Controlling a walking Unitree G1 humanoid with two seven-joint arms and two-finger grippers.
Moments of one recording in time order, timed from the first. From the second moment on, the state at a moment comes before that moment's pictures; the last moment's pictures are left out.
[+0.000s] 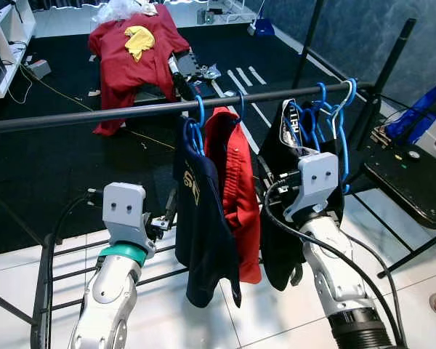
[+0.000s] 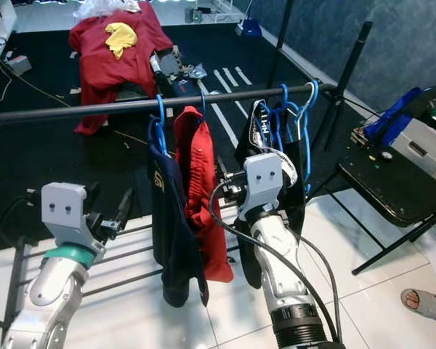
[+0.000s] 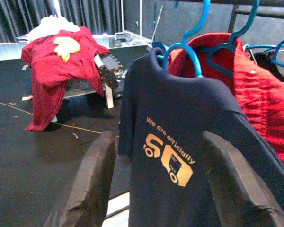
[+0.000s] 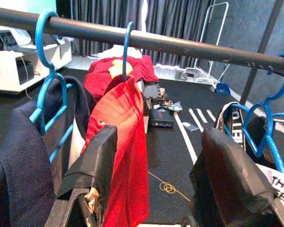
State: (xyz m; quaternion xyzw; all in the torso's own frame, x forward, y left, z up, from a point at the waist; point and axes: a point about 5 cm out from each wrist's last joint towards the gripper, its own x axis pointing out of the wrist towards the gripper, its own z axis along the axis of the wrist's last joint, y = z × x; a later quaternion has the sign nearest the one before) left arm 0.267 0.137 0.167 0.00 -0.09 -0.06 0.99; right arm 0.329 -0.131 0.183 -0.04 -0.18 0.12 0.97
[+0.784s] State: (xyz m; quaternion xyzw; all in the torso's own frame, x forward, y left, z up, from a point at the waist) left arm 0.265 0.133 0.173 0.02 -0.08 -0.07 0.99; right arm 0.377 -0.063 0.206 -0.04 -0.10 0.23 0.97
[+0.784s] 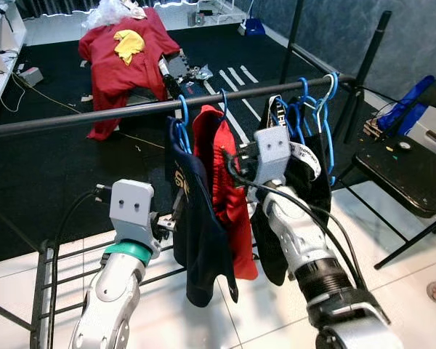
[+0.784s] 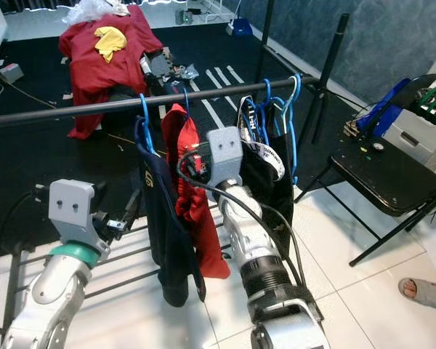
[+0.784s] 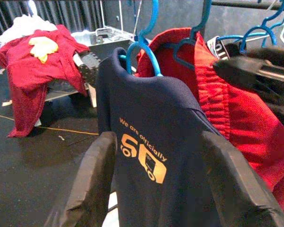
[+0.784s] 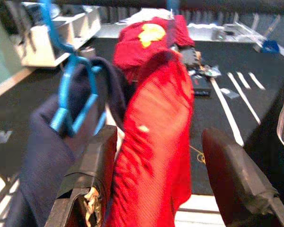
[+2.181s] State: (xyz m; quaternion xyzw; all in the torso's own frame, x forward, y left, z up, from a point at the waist) left arm 0.267 0.130 0.176 0.01 -0.07 -0.05 1.00; right arm 0.354 -0.052 0.226 -0.03 -0.20 0.35 0.92
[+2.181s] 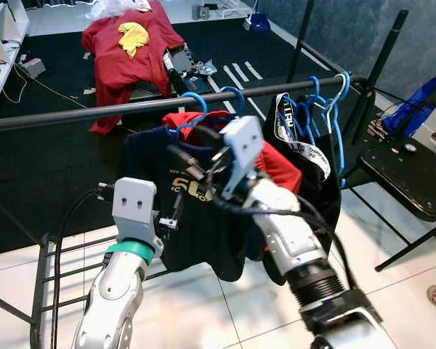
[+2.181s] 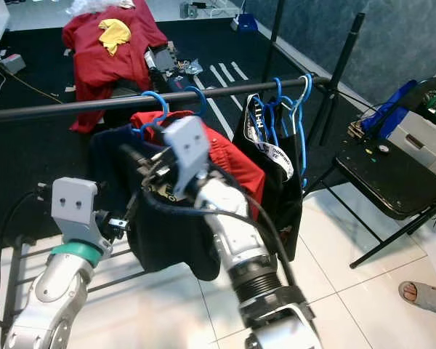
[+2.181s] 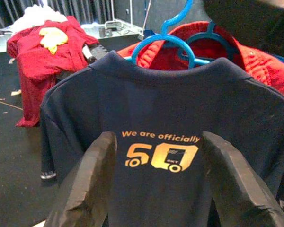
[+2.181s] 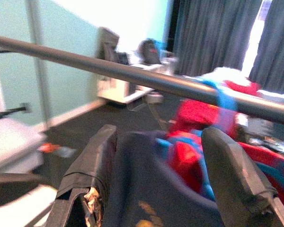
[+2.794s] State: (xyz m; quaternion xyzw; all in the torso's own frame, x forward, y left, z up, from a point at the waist) left arm 0.272 0.125 0.189 0.00 -0.09 -0.06 0.99; right arm 0.364 -0.081 0.181 -0.01 -0.10 0.27 0.96
